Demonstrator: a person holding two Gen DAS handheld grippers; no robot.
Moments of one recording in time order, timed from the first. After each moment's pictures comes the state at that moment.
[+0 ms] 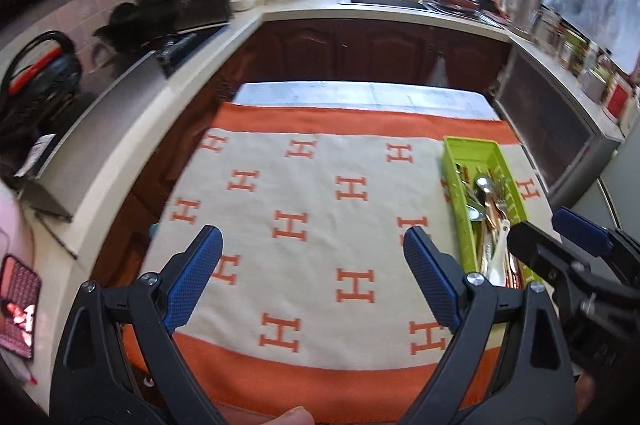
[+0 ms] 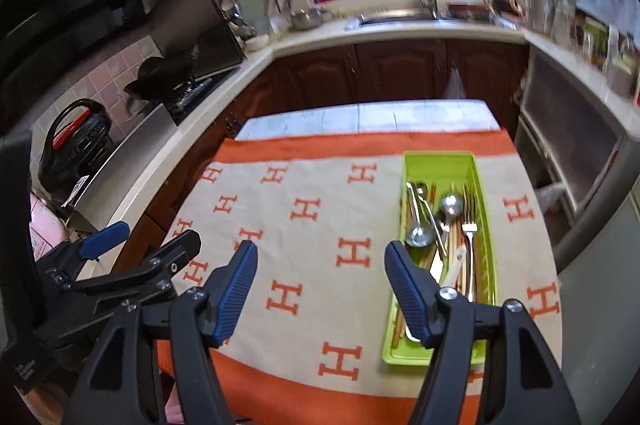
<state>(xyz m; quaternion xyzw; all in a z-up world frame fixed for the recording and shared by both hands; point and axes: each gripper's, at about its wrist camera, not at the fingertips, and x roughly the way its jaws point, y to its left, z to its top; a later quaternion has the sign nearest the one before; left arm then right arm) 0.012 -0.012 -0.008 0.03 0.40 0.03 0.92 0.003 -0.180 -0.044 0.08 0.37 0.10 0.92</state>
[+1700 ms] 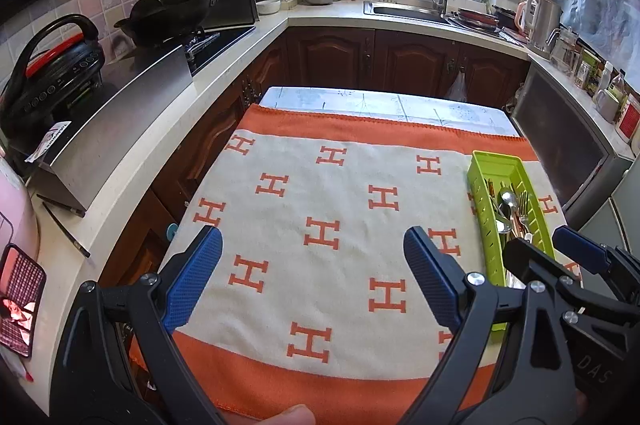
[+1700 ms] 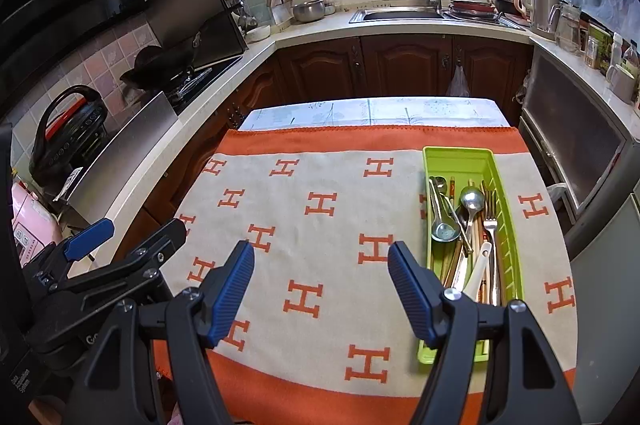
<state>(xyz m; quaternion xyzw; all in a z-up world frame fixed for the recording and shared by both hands) 0.012 0.019 -0.019 0.01 0.39 0.06 0.92 0.012 -0.142 -0.056 0.07 0.39 0.09 0.92</state>
